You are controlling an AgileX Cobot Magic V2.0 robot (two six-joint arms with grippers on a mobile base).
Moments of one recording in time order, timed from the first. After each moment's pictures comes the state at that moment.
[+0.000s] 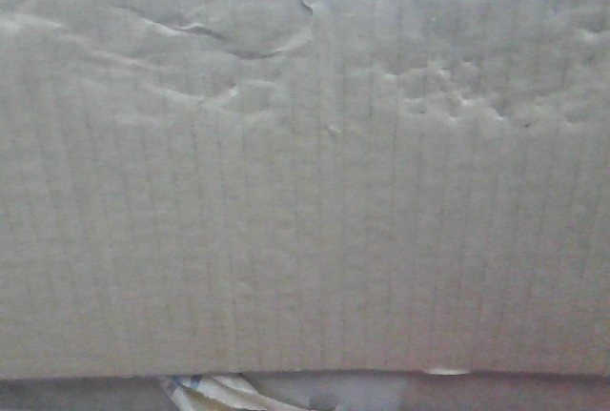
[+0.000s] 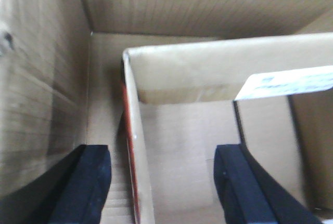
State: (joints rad) left arm -0.74 1.54 -1.52 0.37 1.09 -0.86; right arm -0.06 0.00 0.00 0.12 -0.03 -0.15
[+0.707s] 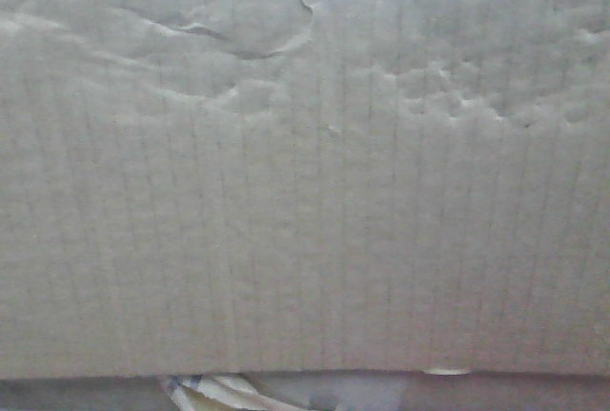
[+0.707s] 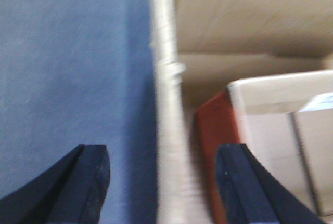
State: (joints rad) left arm -0.55 1.43 -1.53 0.31 1.22 -0.62; right arm -0.06 0.00 0.00 0.12 -0.03 -0.15
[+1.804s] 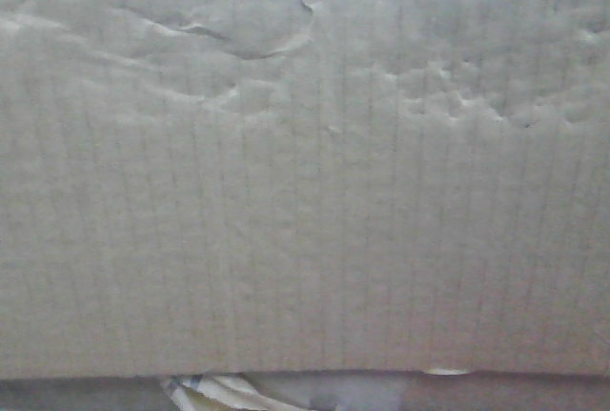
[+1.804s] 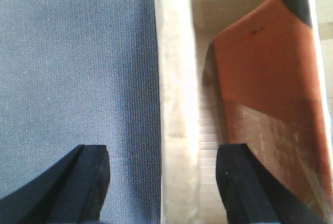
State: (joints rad) left arm -0.53 1.53 -1.41 0.19 1.22 -0.55; right arm -0.06 0.00 0.00 0.12 -0.03 -0.15
